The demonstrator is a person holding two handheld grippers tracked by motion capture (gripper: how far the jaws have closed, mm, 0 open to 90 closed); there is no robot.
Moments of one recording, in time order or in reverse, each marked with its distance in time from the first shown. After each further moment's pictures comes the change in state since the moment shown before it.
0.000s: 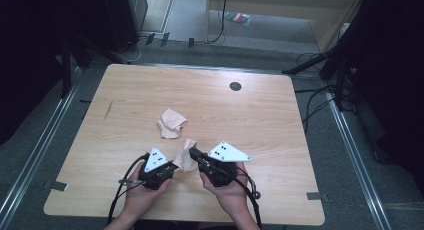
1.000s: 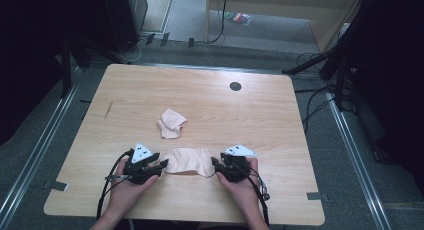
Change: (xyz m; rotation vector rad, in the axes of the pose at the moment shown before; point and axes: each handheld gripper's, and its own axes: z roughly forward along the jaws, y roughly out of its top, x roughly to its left) left arm 0.035 -0.015 0.007 0.182 0.015 -0.111; right arm -0.066 -0.066 0.021 0.286 -0.236 0.136
